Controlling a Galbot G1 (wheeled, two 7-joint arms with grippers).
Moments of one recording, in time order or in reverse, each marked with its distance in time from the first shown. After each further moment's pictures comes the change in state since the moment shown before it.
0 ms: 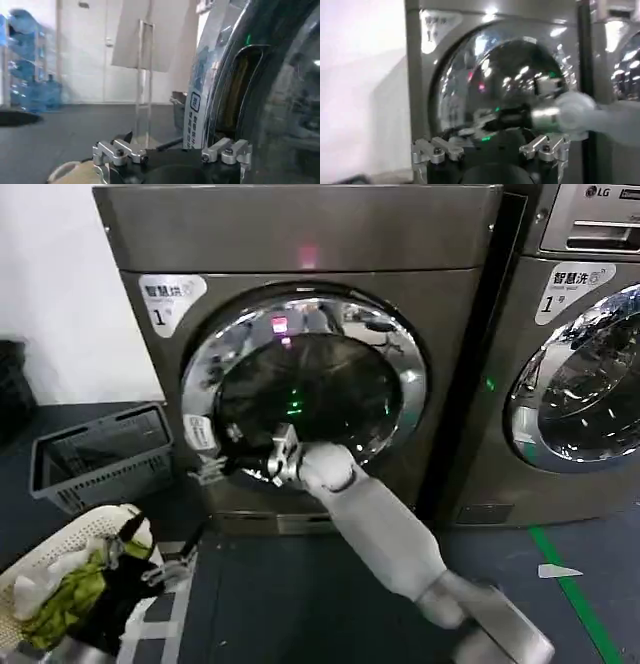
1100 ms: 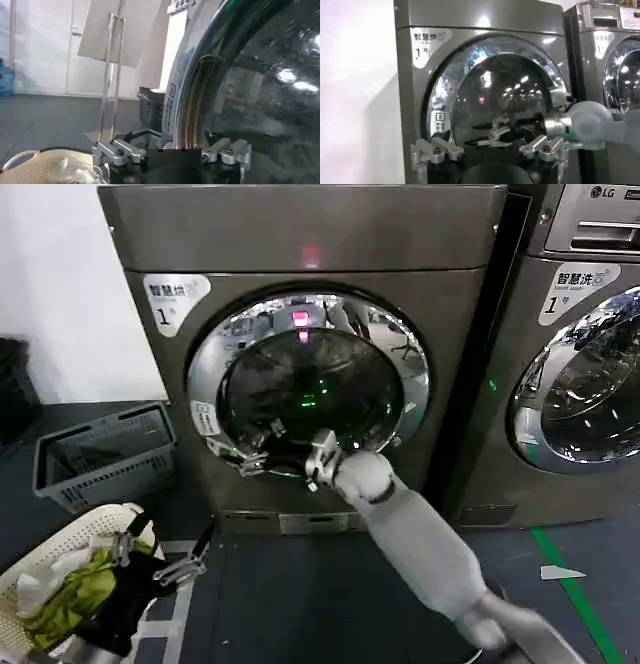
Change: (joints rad) left arm 0.068 -0.019 0.108 -0.076 0.070 -0.134 -0.007; right arm -0.004 0.006 0.054 -0.016 -0.172 -0.001 0.232
